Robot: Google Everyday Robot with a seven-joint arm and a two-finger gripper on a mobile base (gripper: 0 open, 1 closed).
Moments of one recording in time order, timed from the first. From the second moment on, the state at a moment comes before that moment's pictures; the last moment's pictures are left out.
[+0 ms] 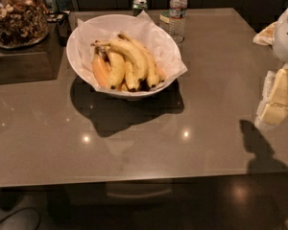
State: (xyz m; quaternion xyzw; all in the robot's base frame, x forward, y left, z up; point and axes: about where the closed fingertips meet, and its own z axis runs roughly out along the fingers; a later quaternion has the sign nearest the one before) arm 0.438 -0.216 0.977 -0.60 0.78 -0.04 0.16
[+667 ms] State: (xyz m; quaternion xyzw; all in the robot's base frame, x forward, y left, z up) arm 0.440 -0.212 0.981 -0.60 0.78 -0.03 0.17
